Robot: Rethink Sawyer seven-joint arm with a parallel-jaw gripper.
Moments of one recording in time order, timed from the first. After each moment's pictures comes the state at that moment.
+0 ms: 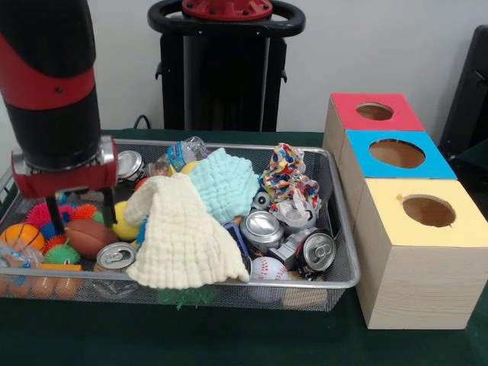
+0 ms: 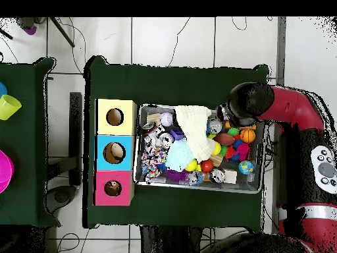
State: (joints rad) arm -0.67 -0.41 0.42 1.07 -0.49 1.11 1.26
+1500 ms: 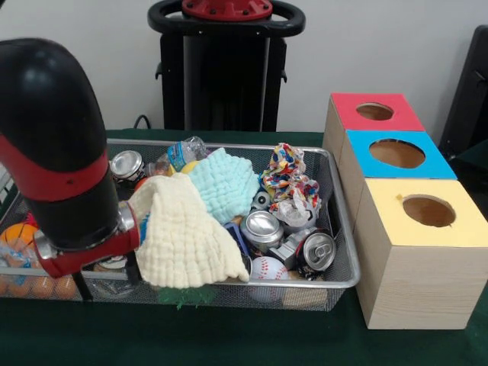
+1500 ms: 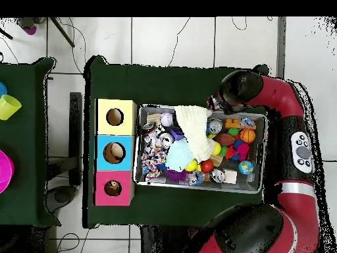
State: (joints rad) arm -0.66 -0.22 0.53 0.85 -0.52 1.19 1.08
